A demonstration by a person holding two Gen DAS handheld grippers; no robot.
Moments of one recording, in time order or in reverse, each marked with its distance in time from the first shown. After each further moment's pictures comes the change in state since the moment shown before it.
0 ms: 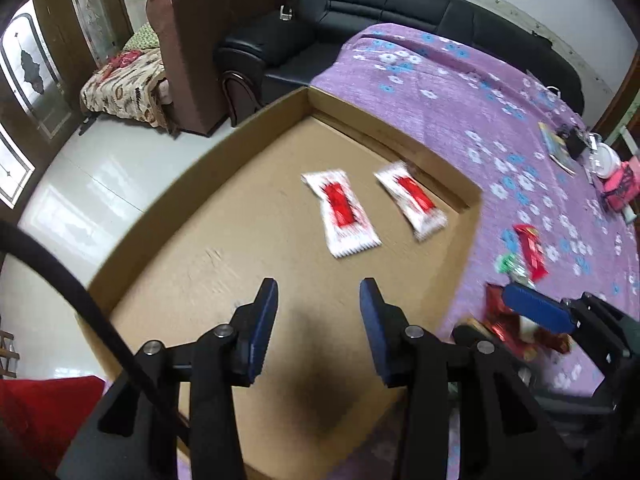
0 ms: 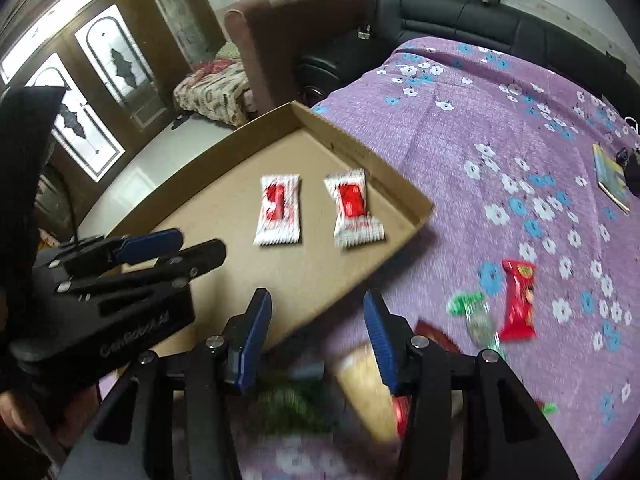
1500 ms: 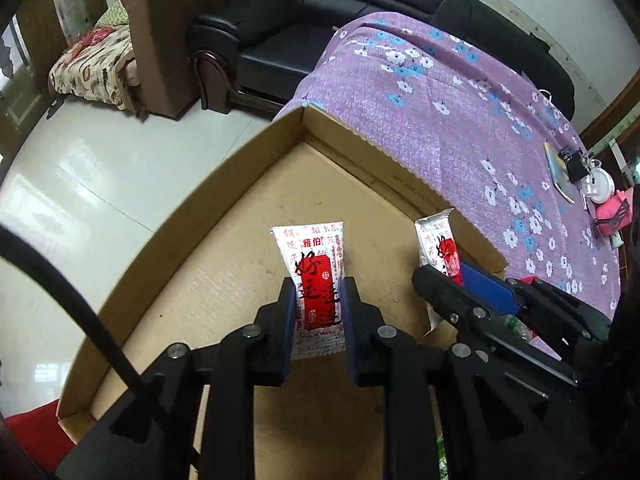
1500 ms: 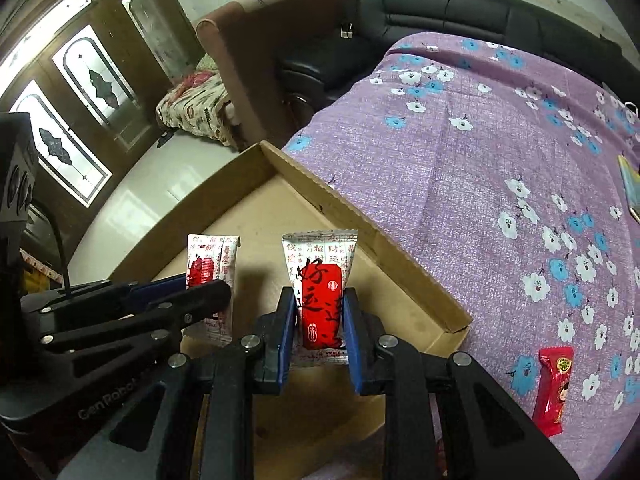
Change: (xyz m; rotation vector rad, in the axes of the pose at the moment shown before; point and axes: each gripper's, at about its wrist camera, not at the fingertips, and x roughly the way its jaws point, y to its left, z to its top) left arm 0.061 0.024 0.073 -0.018 0.094 -0.115; right arm 0.075 -0.011 0.078 0.086 0.008 -0.042
